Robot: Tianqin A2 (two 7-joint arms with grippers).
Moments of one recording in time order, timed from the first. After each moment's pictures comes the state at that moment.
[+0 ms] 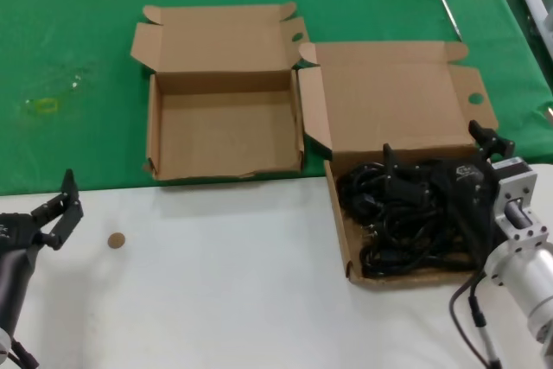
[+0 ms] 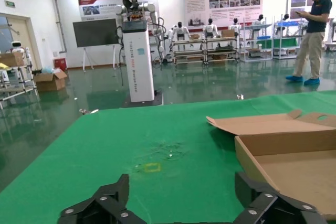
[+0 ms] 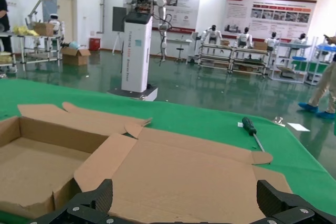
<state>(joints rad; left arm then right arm) 0.00 -0.30 1.60 -1.60 -1.80 0.00 0.00 0.05 0.33 -1.64 1.56 1.80 0.00 -0.01</state>
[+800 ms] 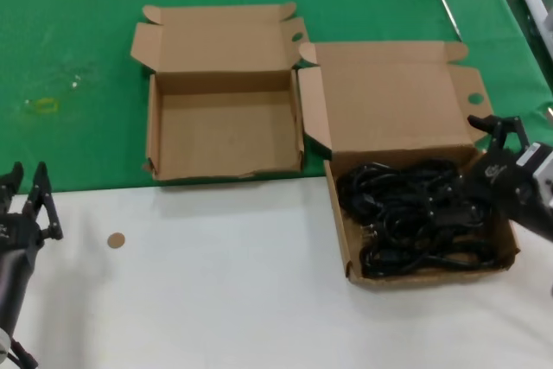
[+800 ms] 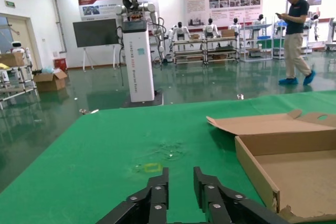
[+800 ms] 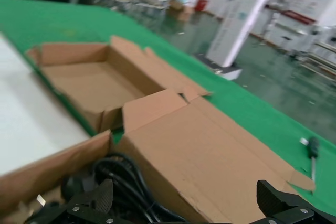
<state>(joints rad) 0.00 -0.30 1.60 -1.60 -1.80 0.00 0.00 0.16 0.77 -1.72 1.49 1.79 -0.38 0.01</state>
